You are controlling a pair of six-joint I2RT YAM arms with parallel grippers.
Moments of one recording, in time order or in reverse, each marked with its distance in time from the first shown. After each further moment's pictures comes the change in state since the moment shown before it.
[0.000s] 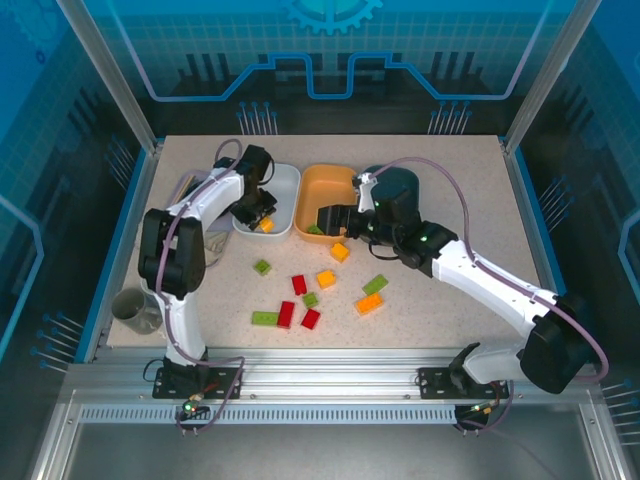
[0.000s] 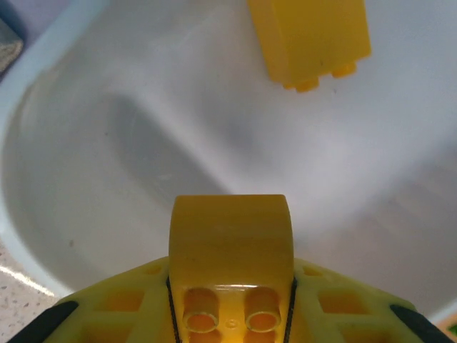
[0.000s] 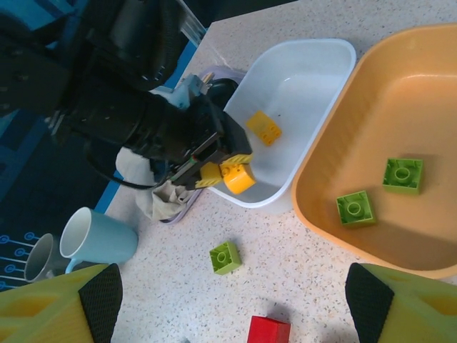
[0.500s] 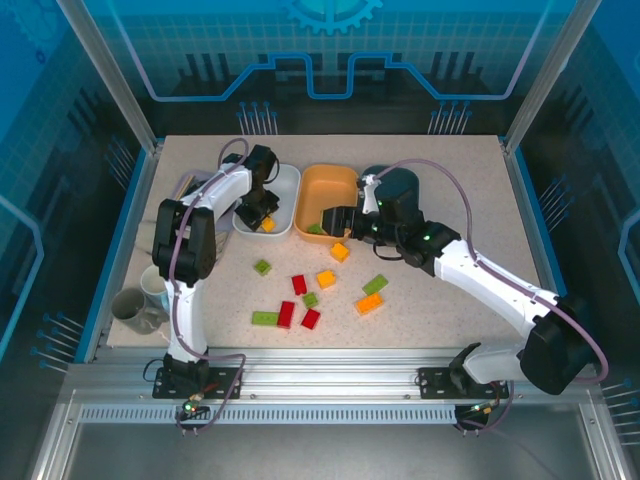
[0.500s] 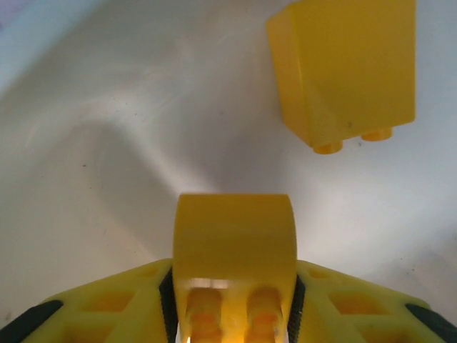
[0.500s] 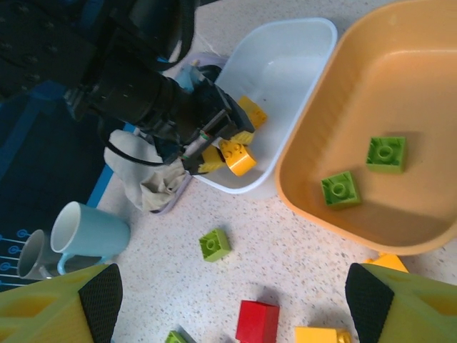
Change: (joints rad) left arm 0.003 0.126 0.102 -0.050 -0.024 -0.081; right arm -0.026 -0.006 -0.014 -0.063 -0.014 0.013
